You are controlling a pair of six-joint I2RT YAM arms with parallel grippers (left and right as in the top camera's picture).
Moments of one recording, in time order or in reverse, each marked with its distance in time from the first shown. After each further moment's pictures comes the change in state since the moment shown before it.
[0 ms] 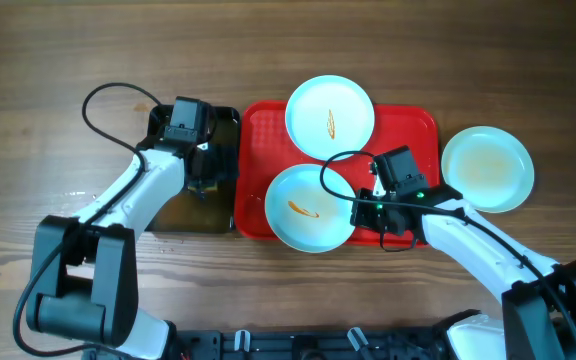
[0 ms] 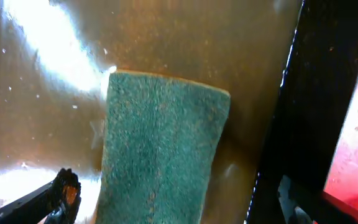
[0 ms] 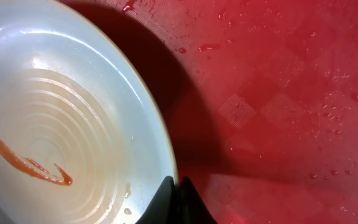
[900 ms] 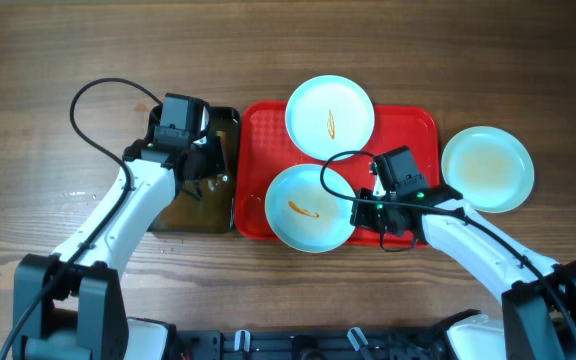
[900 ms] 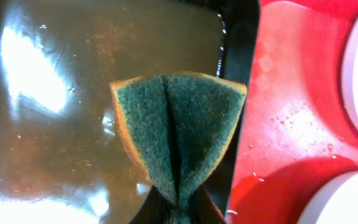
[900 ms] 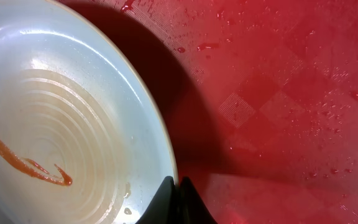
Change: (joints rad) left arm 0.000 -0.135 -0.001 -0.022 0.084 -0.005; right arm 0.000 0.000 0.000 -0.001 0.000 0.007
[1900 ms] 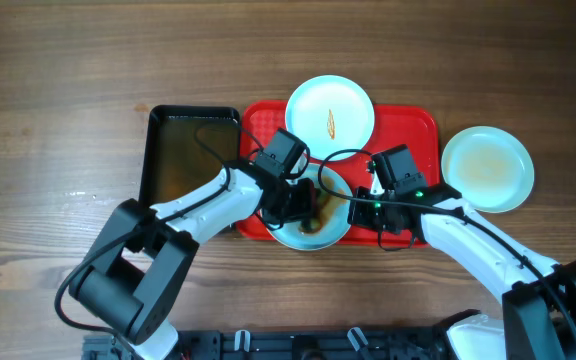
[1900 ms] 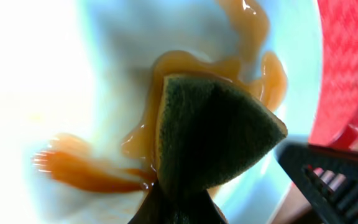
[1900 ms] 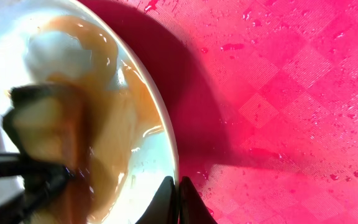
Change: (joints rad) left arm -0.413 0.233 0.019 0.077 0.347 -0.365; right arm 0.006 0.000 0.011 0.001 -0.019 0.000
